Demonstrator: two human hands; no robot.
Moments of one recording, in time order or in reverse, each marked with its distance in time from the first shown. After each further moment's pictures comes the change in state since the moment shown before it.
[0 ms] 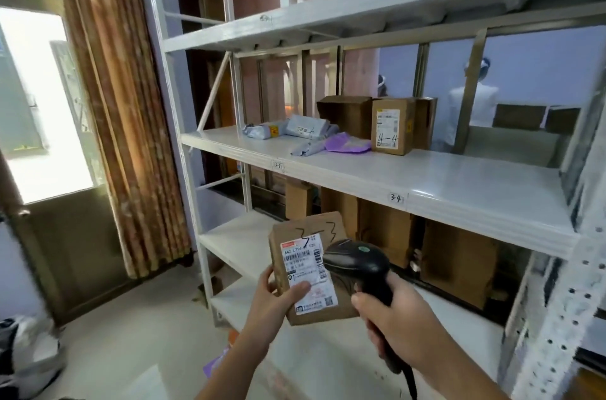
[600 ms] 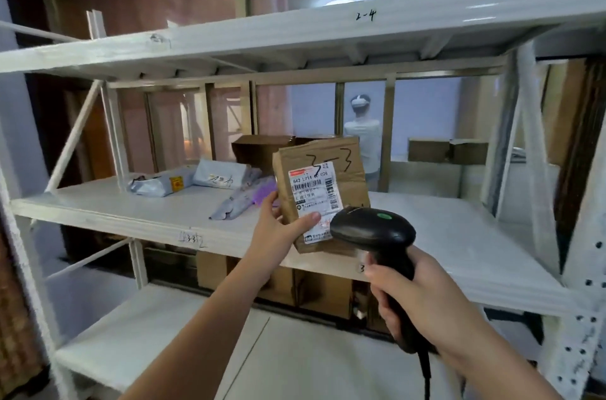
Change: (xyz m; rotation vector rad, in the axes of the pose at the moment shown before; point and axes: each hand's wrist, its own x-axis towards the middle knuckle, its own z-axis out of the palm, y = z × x) left_hand 0.253 0.169 0.120 0.074 -0.422 0.343; right_hand 0.131 -0.080 -0.058 0.099 0.374 -0.203
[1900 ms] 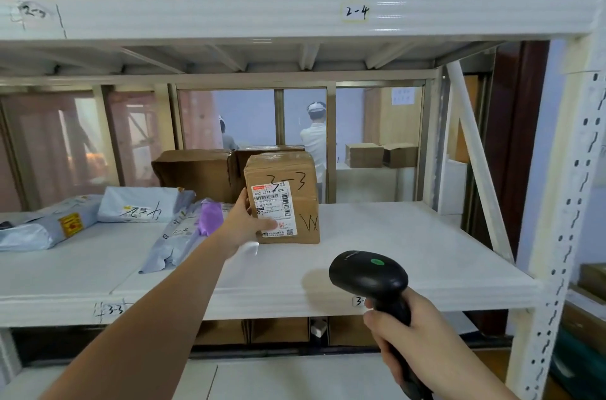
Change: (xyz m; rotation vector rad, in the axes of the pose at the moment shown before) left_hand 0.204 -0.055 -0.016 0.055 -0.371 -0.104; right_hand 0.047 0.035 0.037 -0.181 0.310 0.238
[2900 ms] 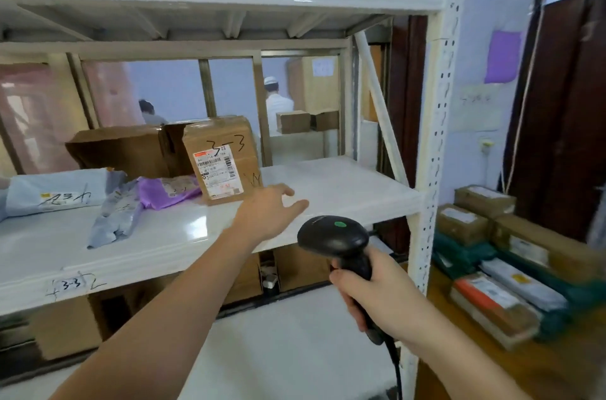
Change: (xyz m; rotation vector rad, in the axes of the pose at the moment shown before) left_hand -0.135 0.044 0.114 0.867 -0.187 0.316; right_hand -0.113 -0.013 0.037 -0.055 0.203 0.004
